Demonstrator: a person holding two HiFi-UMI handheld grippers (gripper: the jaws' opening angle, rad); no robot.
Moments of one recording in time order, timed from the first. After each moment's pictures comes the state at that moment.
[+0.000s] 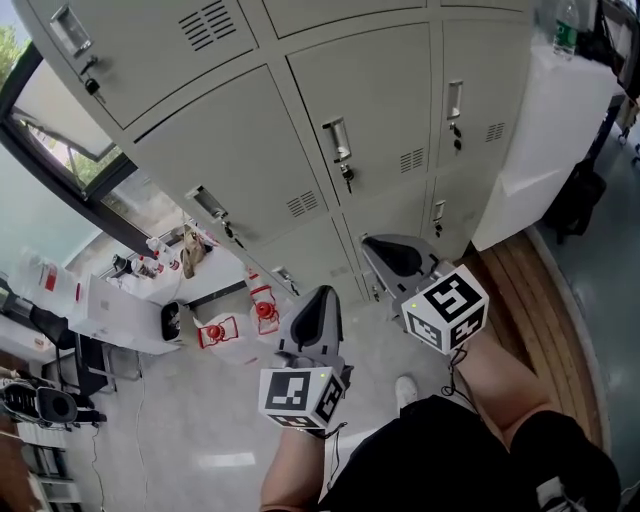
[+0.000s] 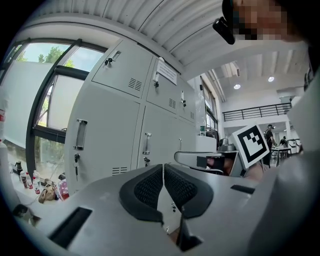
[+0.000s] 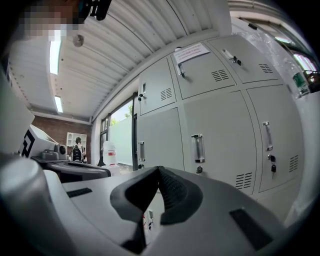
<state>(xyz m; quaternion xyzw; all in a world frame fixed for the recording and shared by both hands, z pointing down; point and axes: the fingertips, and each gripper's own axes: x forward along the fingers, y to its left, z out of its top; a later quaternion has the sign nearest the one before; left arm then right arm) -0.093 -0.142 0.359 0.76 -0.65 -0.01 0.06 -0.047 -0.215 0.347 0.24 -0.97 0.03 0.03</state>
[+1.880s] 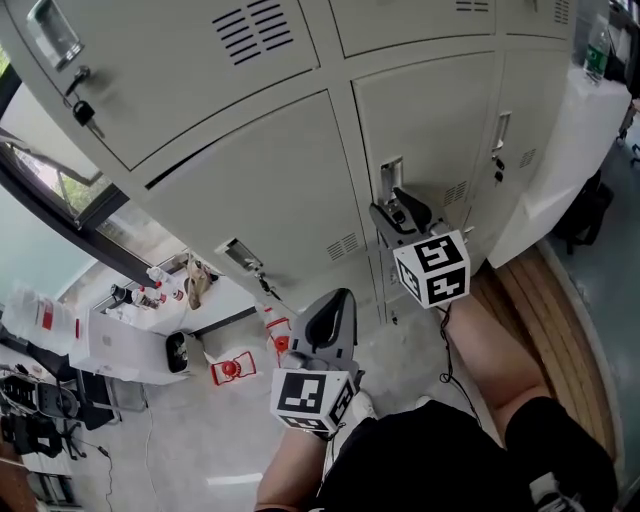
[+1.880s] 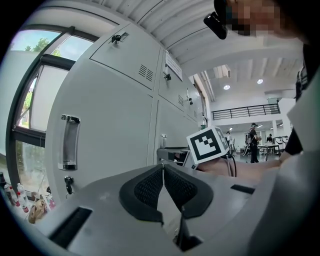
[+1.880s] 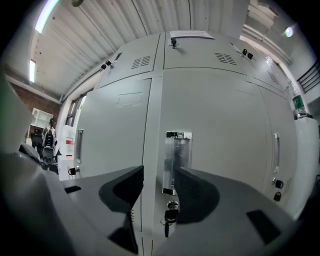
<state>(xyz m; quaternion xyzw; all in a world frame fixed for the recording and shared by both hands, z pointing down) -0.185 -0.231 0.353 0.80 -0.60 0.00 0.05 -0.138 -0.393 0.344 0.41 -0.91 -0.02 0.06</state>
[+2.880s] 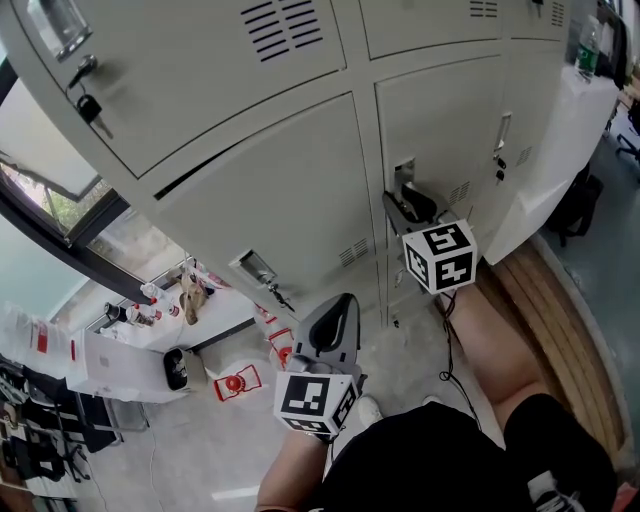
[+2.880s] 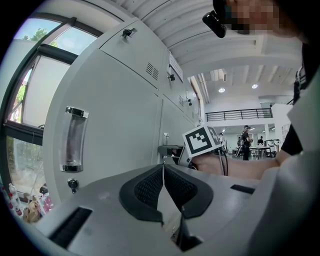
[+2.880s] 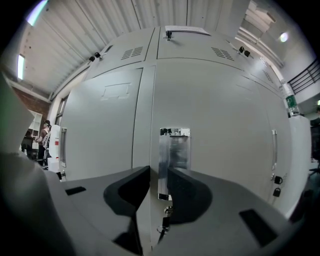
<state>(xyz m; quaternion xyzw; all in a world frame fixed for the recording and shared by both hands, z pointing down) -0.217 -0.236 0.360 0.83 -0.56 0.00 0.05 -0.148 -0.419 0.345 0.45 -0.89 0.00 0.06</state>
